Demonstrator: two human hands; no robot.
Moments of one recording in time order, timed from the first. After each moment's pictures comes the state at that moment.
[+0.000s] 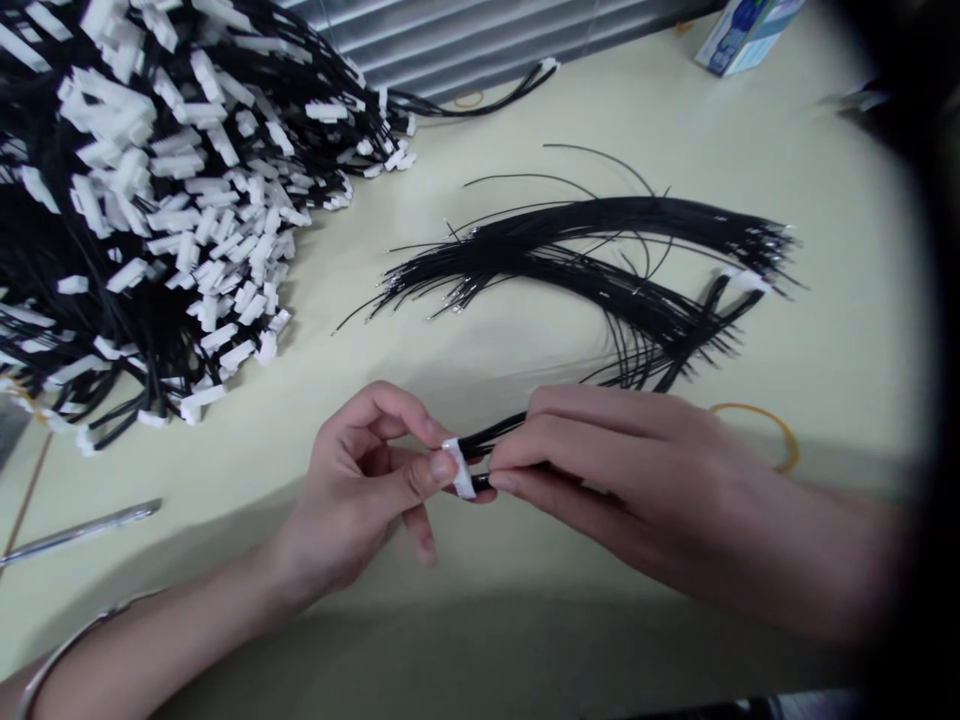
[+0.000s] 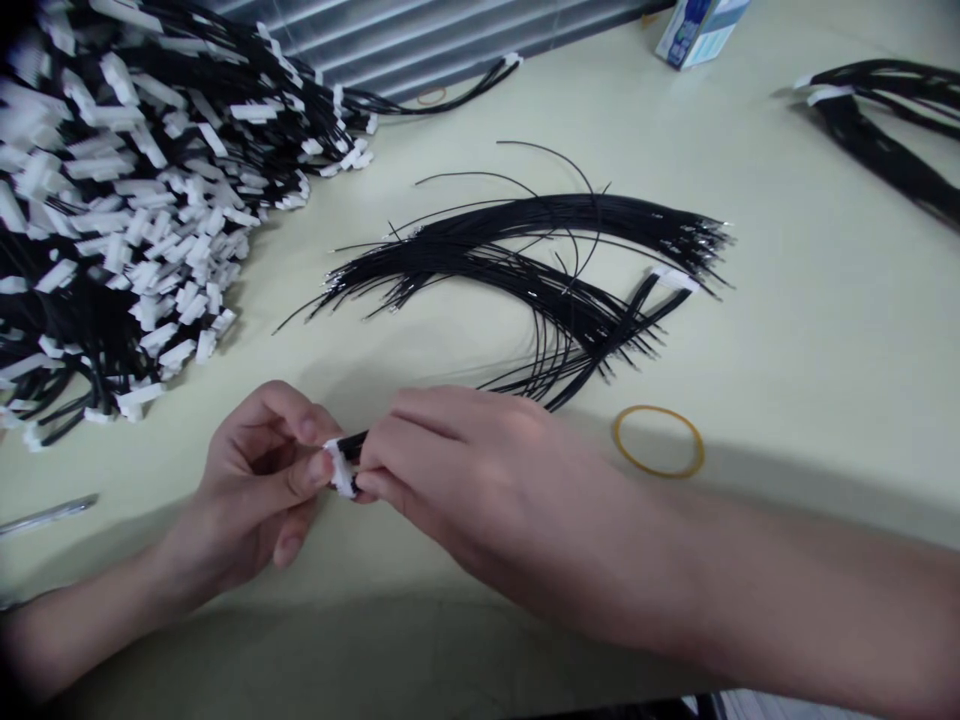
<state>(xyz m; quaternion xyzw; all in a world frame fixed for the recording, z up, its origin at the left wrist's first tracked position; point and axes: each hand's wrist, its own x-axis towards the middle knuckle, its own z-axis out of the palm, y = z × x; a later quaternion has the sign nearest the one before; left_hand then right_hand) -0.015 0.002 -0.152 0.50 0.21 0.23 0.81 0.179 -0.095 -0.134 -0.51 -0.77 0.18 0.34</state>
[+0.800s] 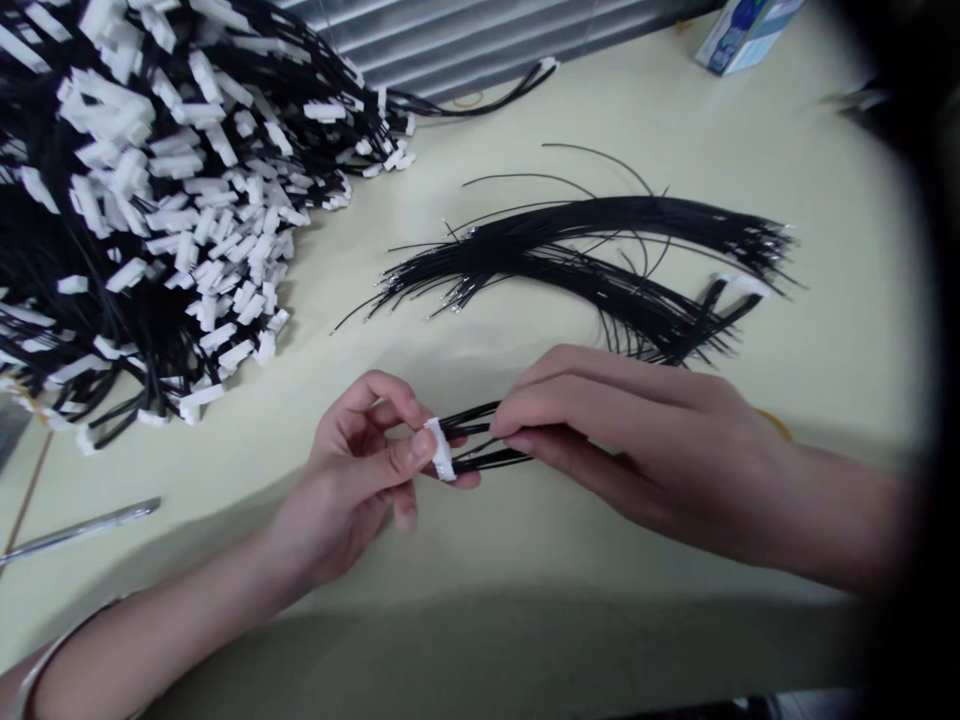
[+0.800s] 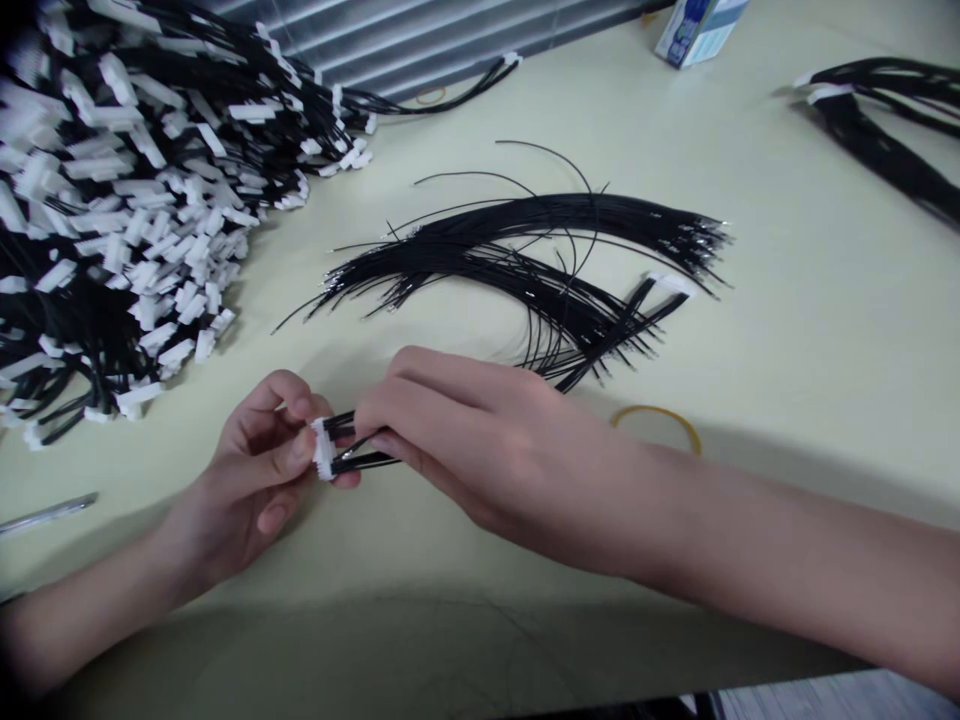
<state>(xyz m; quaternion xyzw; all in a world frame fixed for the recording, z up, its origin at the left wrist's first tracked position) -0.016 0.009 -0.149 0.45 0.24 0.20 0.84 0.191 -0.088 -0.134 -0.48 -0.79 0.12 0.35</state>
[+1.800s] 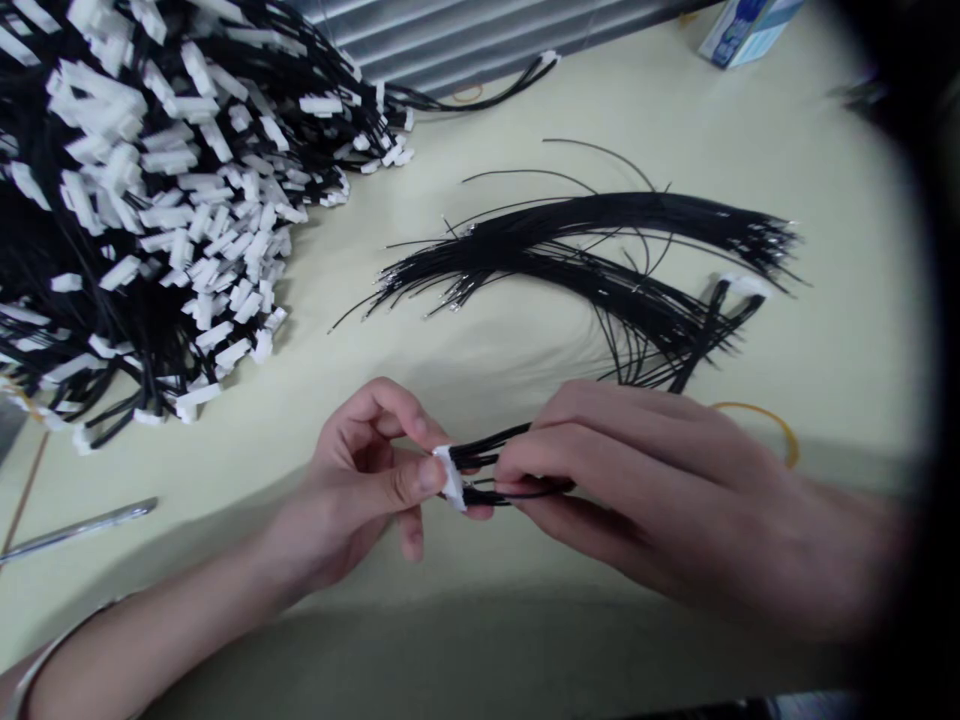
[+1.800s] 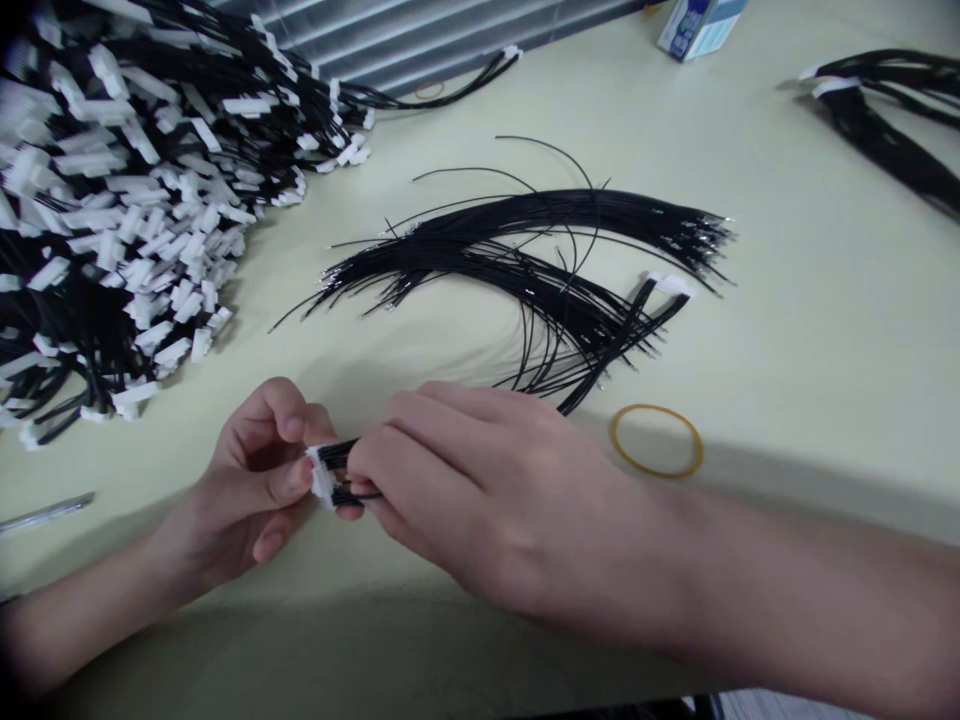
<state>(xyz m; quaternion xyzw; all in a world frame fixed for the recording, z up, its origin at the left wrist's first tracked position) -0.016 0.008 -0.152 0.43 0.15 0.18 0.87 0.182 -0.098 -0.133 -0.48 -0.81 0.07 0.33</state>
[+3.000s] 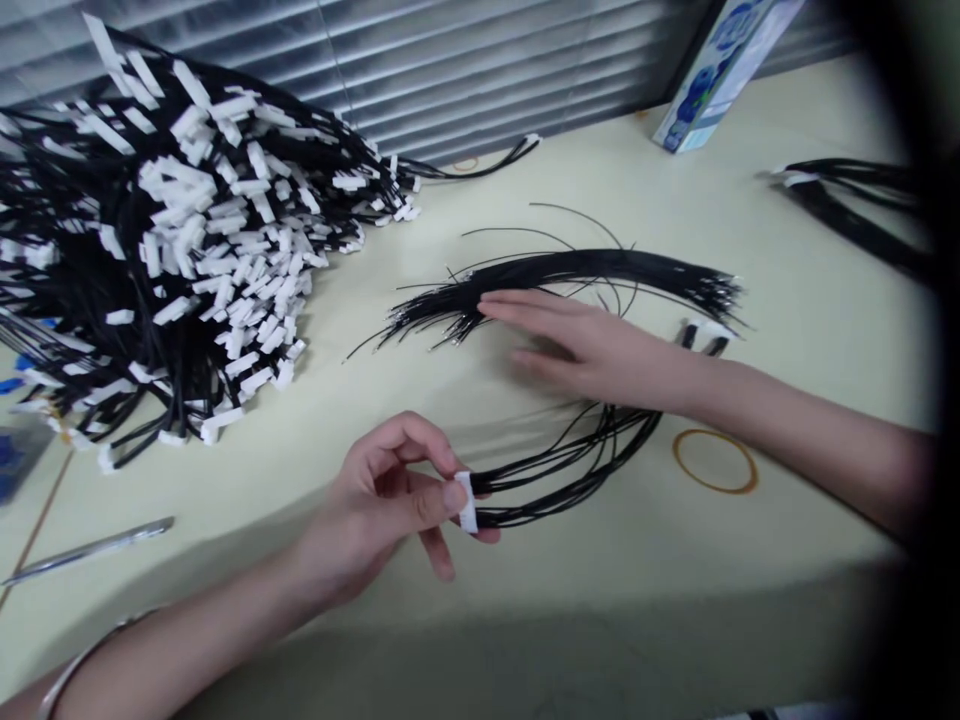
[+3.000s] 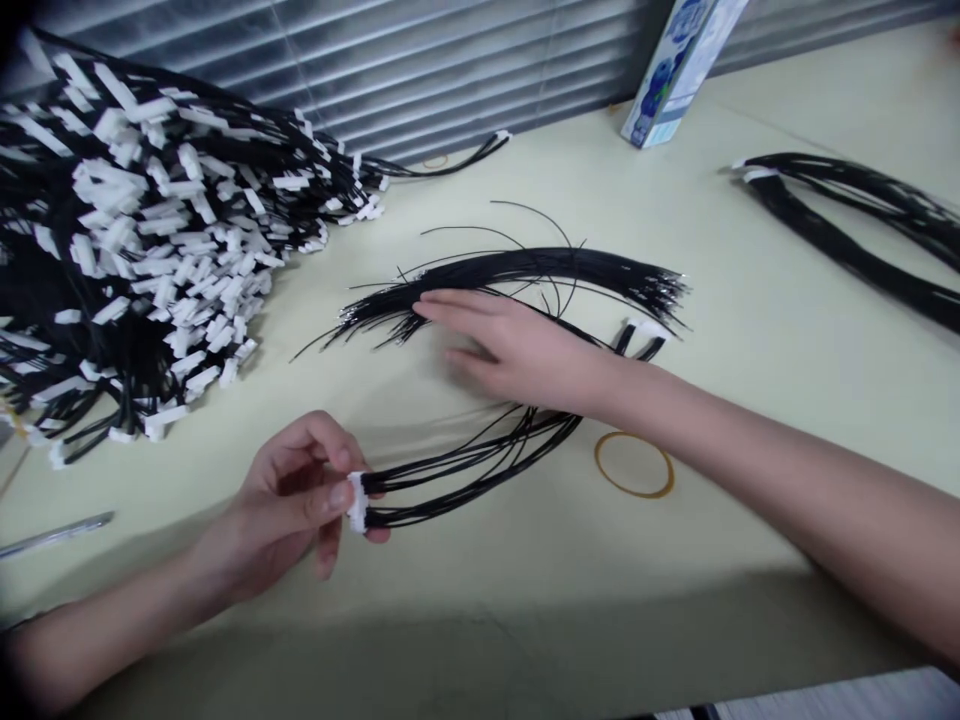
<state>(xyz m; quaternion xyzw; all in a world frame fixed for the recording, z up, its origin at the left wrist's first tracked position) -0.017 0.003 -0.152 0.45 0.19 0.15 0.86 0.256 -0.028 -0.167 -0.53 -0.79 0.09 0.27</state>
